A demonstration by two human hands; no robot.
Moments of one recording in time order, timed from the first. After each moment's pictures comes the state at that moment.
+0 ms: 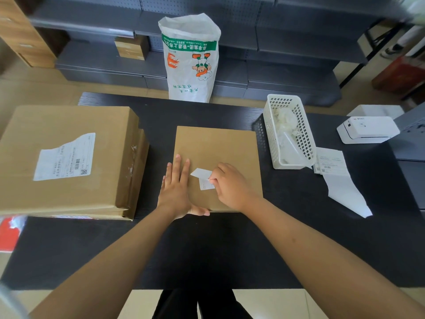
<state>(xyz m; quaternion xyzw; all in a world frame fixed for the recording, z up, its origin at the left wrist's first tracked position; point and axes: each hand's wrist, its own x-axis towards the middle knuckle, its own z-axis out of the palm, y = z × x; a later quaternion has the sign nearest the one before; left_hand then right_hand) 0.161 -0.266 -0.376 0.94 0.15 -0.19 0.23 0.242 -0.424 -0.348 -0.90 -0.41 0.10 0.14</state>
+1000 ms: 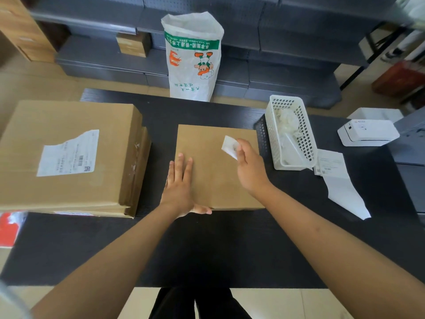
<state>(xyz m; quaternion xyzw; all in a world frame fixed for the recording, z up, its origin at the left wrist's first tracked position) 0.162 -0.267 -0.374 0.94 0.14 -0.20 0.25 0.268 -0.431 -0.329 -0.90 -0.13 0.11 0.41</state>
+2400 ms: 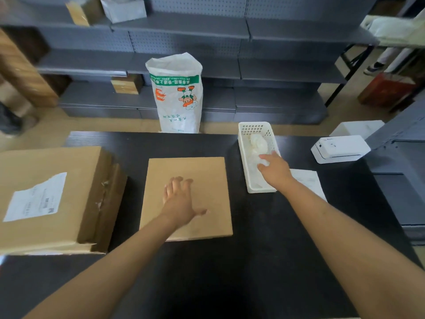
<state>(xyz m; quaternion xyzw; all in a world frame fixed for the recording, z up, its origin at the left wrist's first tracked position) 0.229 -0.341 -0.323 0.96 0.16 -0.15 0.20 0.384 -0.564 -0.304 -0.95 -0.02 0.16 0.26</state>
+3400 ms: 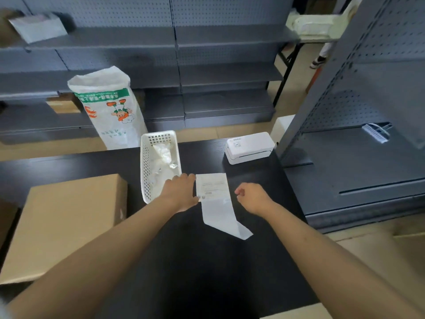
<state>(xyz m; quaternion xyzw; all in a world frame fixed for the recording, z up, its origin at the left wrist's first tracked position) 0.376 -0.623 -0.285 0.98 -0.01 -0.17 0.07 0.410 -0.839 -0.314 -0.95 -0.06 0.24 0.21</state>
